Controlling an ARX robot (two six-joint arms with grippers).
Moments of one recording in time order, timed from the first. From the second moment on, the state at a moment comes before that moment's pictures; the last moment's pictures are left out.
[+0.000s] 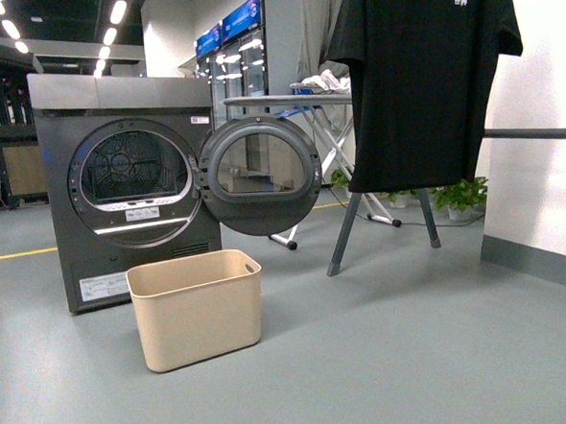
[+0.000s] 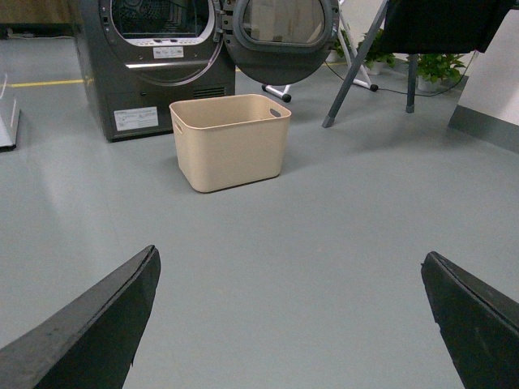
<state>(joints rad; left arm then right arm) 0.00 0.00 0.02 0.00 0.00 -0.01 0.00 0.00 0.01 0.00 0.00 -0.01</state>
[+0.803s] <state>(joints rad) 0.00 0.00 0.02 0.00 0.00 -0.01 0.00 0.00 0.01 0.00 0.00 -0.01</state>
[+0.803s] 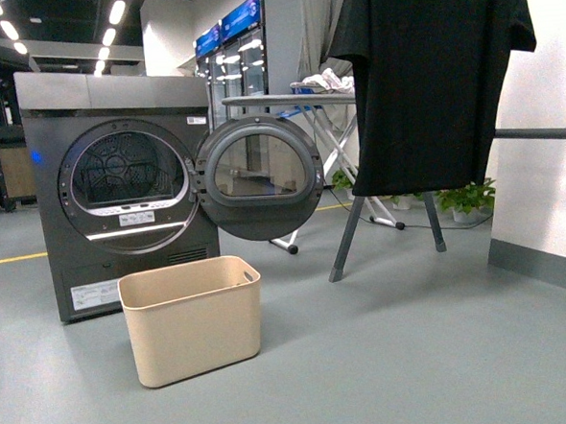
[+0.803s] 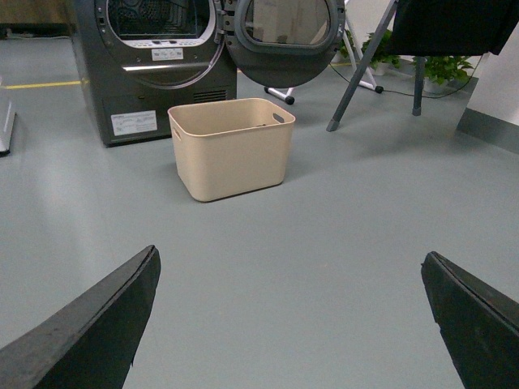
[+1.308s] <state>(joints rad) 0.00 0.00 0.02 0.00 0.00 -0.01 0.00 0.00 0.01 0.00 0.00 -0.01</state>
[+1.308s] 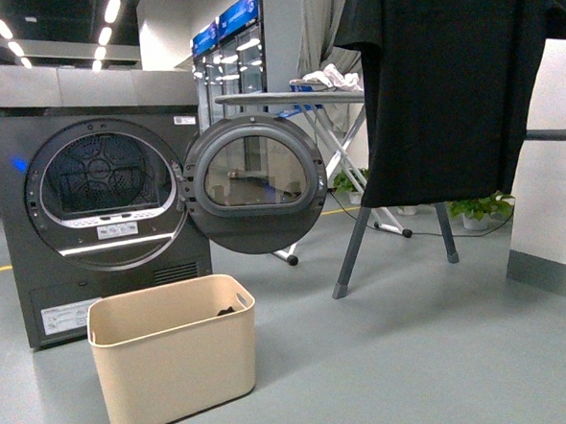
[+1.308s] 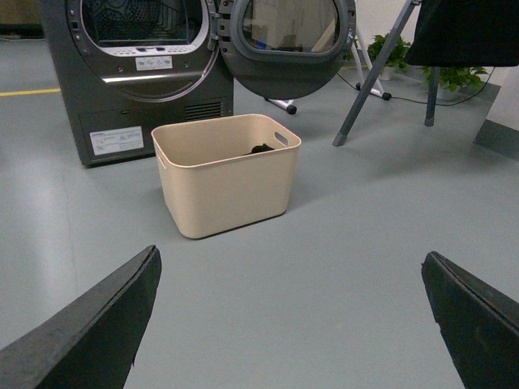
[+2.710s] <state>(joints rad) 0.00 0.00 0.02 0.00 0.00 -0.01 0.00 0.00 0.01 0.00 0.00 -0.01</state>
